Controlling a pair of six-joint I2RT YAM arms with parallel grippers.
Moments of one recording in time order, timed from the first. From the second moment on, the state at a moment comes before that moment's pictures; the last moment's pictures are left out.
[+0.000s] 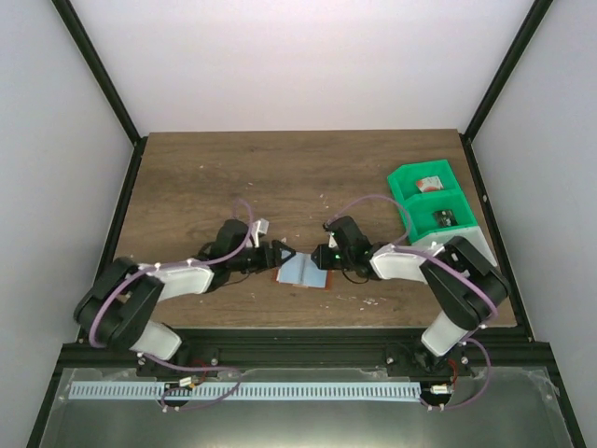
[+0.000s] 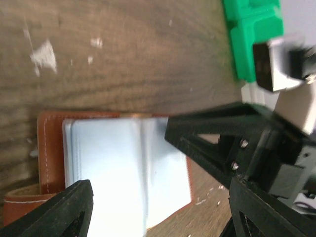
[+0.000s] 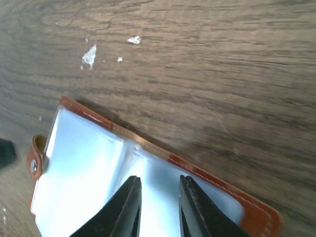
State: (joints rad) left arm -0.58 1.51 0.48 0.40 0.52 -0.86; right arm 0.68 1.63 0.68 0.12 -0.19 0.62
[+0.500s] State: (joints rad) left arm -0.56 0.83 0.72 -0.14 0.20 -0.57; right arm 0.68 0.90 0.68 -0.31 -0.11 0.62
